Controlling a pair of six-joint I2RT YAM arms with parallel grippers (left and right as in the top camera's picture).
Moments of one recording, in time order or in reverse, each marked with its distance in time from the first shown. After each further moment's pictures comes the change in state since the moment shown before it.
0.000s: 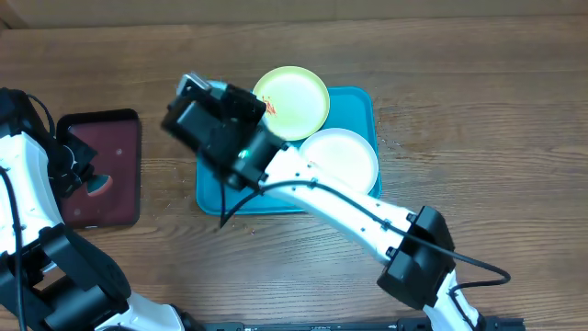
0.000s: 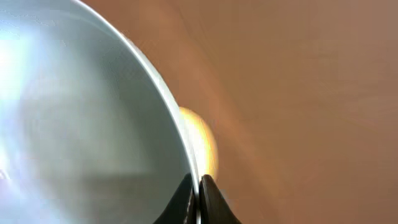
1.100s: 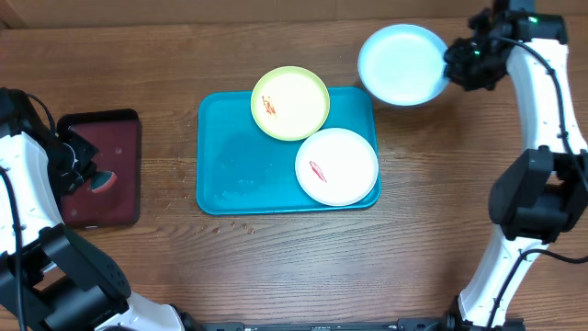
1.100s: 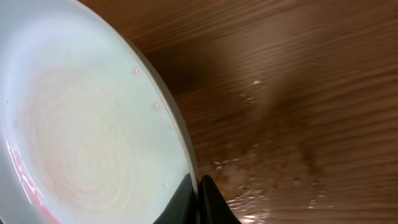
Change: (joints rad) left arm -0.001 0.000 0.000 0.008 0.051 0.000; right arm -1.120 0.027 -0.037 -0.318 -0.959 0.524
